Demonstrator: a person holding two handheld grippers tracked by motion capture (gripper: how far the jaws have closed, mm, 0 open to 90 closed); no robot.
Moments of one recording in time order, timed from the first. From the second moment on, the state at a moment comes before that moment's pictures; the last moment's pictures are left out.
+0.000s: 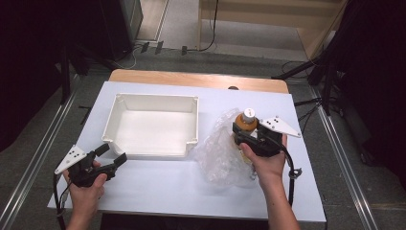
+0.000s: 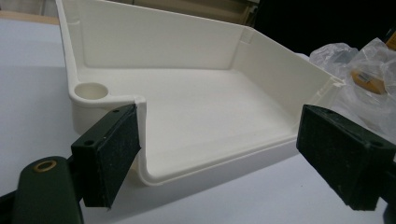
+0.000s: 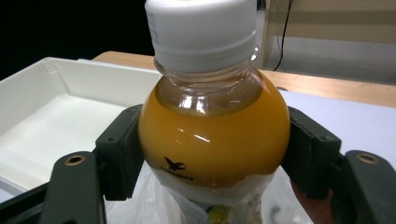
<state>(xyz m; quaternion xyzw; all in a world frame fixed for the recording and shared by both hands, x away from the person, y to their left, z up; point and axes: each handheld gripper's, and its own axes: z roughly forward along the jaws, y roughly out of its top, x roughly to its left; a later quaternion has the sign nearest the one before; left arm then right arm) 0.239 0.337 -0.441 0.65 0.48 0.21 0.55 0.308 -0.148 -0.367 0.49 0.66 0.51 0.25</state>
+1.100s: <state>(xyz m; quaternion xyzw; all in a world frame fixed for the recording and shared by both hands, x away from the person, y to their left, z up) 0.239 0.336 -0.441 0.65 0.48 0.22 0.55 0.332 -0.125 -0.328 0.47 0.66 0.53 0.26</state>
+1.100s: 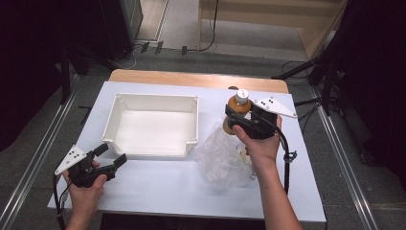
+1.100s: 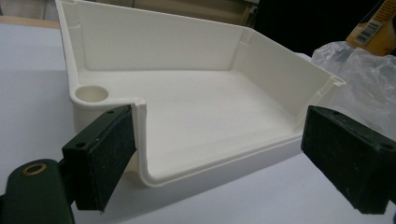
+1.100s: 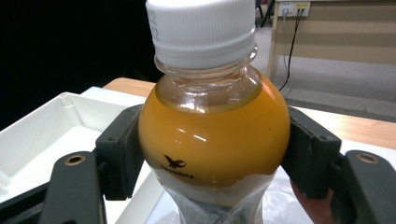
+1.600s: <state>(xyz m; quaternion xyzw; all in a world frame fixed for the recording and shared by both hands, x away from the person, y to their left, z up) 0.237 0.339 -0.439 0.65 0.47 0.23 0.54 0.352 -0.104 -0.328 0.46 0.66 0.53 0.25</state>
